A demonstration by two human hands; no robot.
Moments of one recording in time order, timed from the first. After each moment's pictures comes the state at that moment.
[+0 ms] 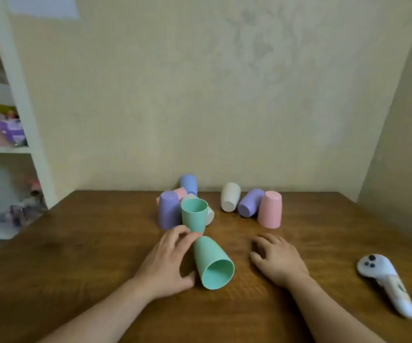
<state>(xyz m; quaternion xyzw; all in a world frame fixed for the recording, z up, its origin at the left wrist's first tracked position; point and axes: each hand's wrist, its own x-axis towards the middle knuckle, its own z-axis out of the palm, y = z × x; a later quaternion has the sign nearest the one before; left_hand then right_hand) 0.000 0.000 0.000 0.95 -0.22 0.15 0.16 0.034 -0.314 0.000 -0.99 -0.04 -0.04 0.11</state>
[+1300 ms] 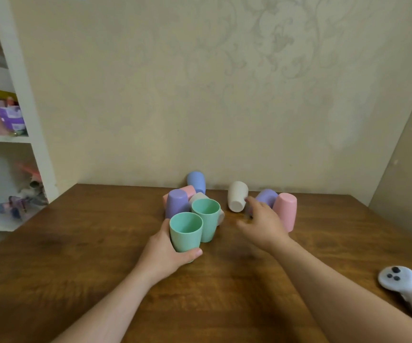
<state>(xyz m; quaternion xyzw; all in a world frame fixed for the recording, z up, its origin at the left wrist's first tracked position) 0.034 0.023 0.008 0.88 -0.02 0.10 0.47 0.076 -0.240 0.065 -0.96 -0.02 -0.09 0.27</state>
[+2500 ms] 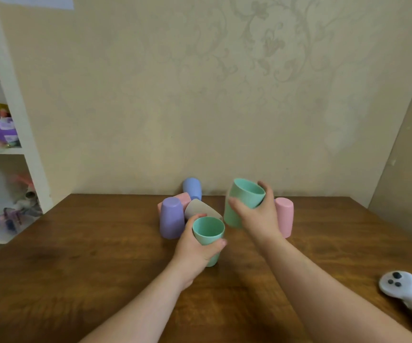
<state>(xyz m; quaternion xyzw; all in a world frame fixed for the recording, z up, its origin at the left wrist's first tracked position) 0.066 -0.057 0.003 0.74 -0.06 0.09 0.66 0.077 -0.223 0.084 -0.72 0.00 -0.20 0.66</state>
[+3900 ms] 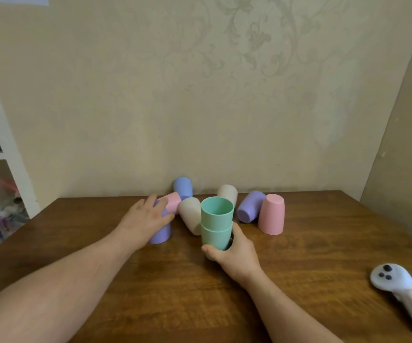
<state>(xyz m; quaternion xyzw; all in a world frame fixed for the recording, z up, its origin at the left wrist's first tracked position) 0.140 0.048 0.053 0.92 -0.22 0.19 -0.27 0.067 -0.227 0.000 -0.84 -0.04 -0.09 0.54</state>
